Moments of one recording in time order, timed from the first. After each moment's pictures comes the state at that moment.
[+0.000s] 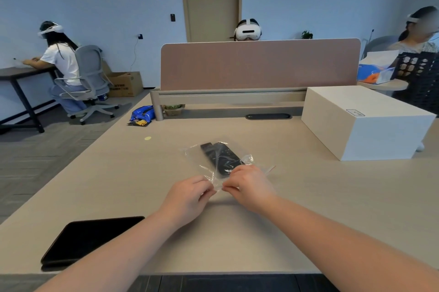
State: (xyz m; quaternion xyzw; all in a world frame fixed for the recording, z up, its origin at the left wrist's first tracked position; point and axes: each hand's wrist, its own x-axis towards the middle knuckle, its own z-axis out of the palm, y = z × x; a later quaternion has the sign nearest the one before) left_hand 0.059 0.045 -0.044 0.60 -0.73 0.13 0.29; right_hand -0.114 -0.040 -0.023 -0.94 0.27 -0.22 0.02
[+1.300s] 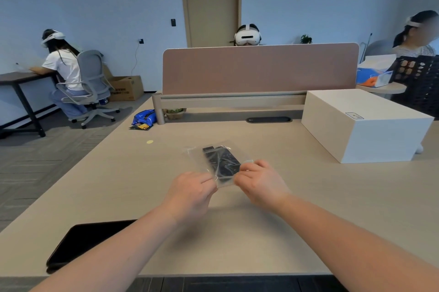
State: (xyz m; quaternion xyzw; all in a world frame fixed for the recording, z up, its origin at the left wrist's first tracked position) left_hand 0.049 0.052 -0.007 0.55 -0.76 0.28 0.19; right_hand -0.135 -0.055 -0.022 -0.93 0.19 -0.26 -0.19
